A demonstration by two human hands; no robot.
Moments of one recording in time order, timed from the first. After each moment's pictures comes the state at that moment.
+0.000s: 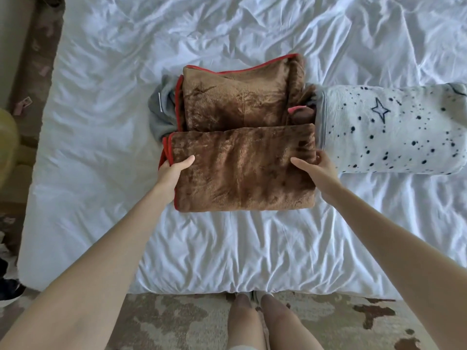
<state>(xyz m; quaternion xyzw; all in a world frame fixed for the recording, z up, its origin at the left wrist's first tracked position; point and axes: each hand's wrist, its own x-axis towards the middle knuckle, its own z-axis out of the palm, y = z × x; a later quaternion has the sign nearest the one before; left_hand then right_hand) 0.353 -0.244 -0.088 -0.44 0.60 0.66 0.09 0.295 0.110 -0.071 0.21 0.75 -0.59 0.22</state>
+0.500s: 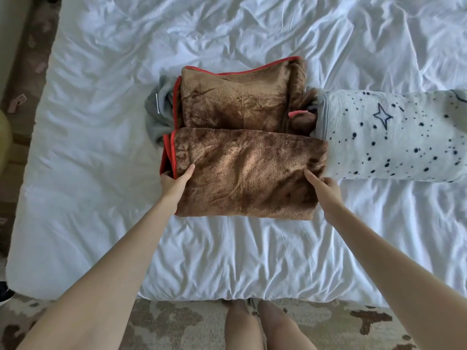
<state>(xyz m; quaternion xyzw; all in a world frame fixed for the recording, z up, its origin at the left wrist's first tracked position) 0.361 -0.227 -0.116 -0.48 0.66 0.58 0.06 0.316 0.125 -0.099 0.32 0.74 -0.55 0.21</state>
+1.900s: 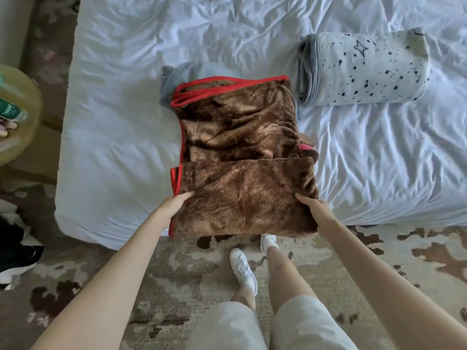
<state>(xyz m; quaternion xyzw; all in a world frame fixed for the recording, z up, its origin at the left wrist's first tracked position) 0.656 -0.260 -0.052 -0.47 0.62 0.54 0.33 0.629 0.108 -0.054 0.41 0.64 -0.59 0.28</state>
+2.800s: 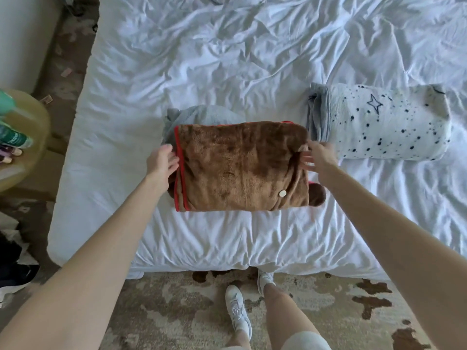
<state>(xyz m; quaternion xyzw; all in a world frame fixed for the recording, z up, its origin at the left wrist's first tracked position) 0.427 -0.282 0.001 -0.46 0.57 0.68 0.01 0.341 0.065 -0.007 0.30 0.72 -0.60 0.20</state>
